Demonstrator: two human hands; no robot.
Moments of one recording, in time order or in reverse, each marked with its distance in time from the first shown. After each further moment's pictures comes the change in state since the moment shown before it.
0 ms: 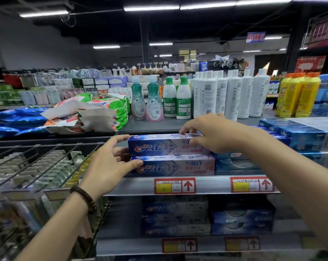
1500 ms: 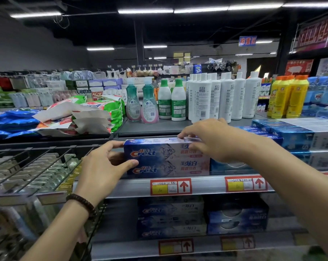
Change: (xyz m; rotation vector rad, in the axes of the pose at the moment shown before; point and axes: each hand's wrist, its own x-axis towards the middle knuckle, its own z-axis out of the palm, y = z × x) left_hand -0.012 0.007 0.003 0.212 0.115 0.046; right_hand -0.029 -0.010 -0.001 -0.052 0.018 -0.012
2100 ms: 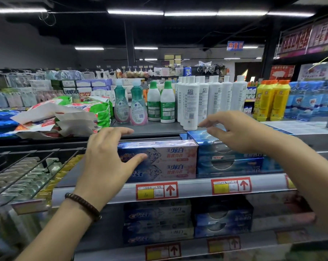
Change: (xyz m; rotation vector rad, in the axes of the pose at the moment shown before) left_hand -0.001 0.049 0.023 0.326 0.143 0.357; right_hand -0.033 0.066 -0.018 0.190 0.150 0.160
